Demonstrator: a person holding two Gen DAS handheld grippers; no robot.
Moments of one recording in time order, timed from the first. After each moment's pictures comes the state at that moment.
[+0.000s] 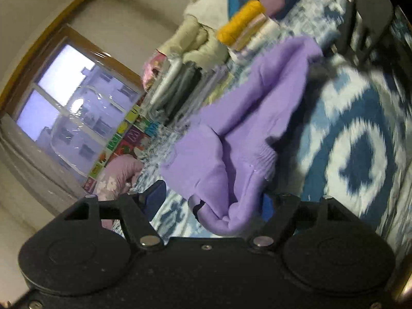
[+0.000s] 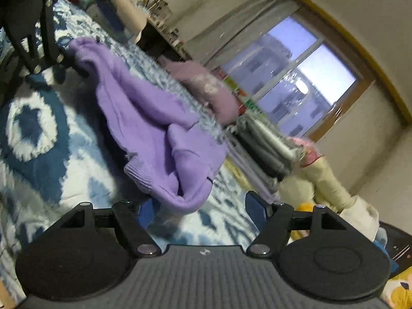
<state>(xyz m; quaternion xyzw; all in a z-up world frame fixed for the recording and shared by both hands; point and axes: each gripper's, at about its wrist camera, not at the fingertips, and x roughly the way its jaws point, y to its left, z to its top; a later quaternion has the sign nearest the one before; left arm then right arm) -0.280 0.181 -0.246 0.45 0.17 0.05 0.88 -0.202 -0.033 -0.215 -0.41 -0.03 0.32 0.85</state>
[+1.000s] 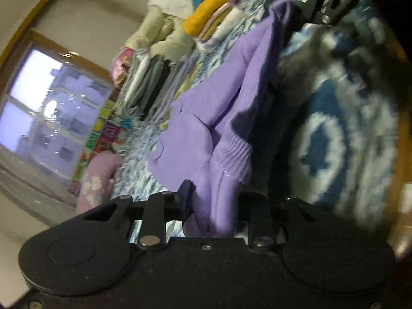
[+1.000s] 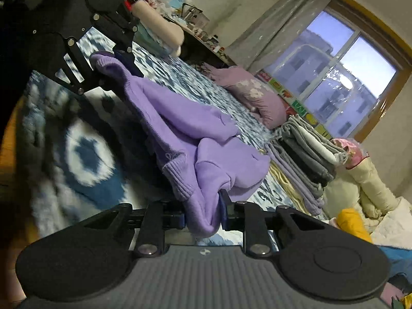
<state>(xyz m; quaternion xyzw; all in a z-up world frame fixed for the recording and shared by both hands) -0.313 0.151 -0.204 0.47 0.24 -0.01 0.85 -0.229 -0.050 -0.167 -0.39 0.03 0.44 0.81</state>
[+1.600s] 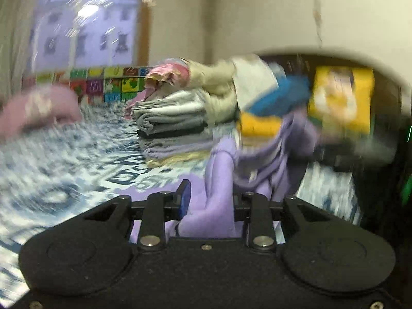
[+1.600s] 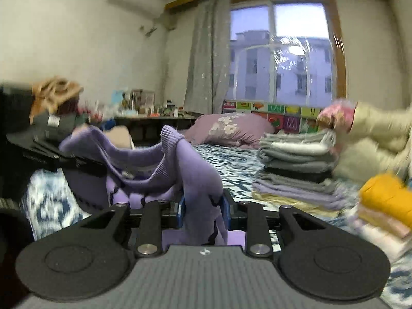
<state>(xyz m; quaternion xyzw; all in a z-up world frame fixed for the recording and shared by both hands) -0.223 0.277 -0.100 -0.07 0.14 -0.09 0.98 -0.101 -0.068 -0.079 -0.03 0.08 0.49 0.87</state>
